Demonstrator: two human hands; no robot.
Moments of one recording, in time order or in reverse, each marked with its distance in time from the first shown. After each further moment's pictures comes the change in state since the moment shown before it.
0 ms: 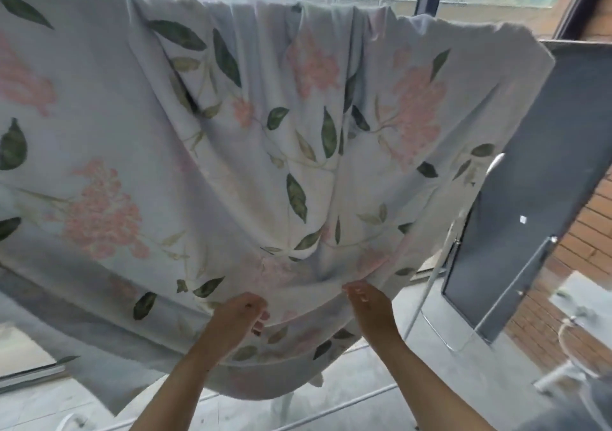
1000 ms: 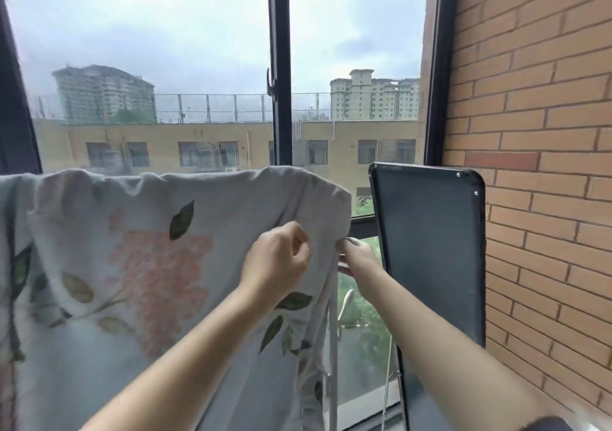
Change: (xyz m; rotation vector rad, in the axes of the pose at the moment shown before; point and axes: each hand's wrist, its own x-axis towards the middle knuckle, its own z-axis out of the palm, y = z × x) left_hand 0.141 0.465 0.306 0.414 0.487 0.907; right_hand 0.342 -0.051 -0.397 0.501 0.075 -0.006
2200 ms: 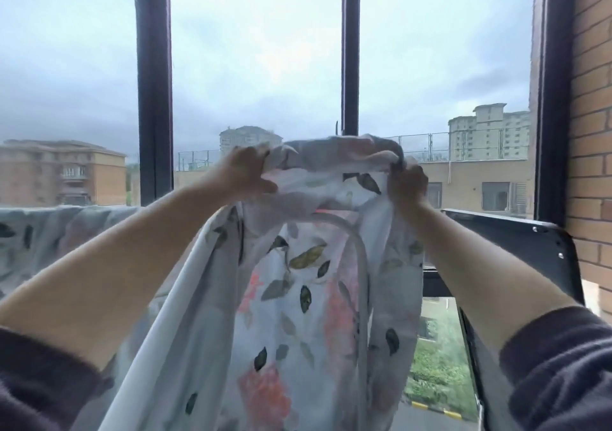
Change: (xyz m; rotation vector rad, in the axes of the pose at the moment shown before) left_hand 0.105 0.078 -0.128 0.627 0.089 -0.024; right_hand 0.073 -0.186 -0.035 -0.343 0.203 -0.663
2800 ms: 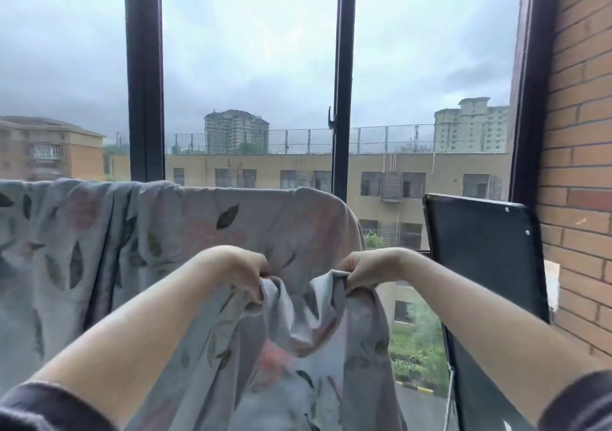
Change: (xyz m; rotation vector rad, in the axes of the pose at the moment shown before) left_hand -0.099 -0.023 0.108 0.139 -0.990 0.017; right_hand -0.124 0.045 -0.008 -0.373 -1.426 -0.014
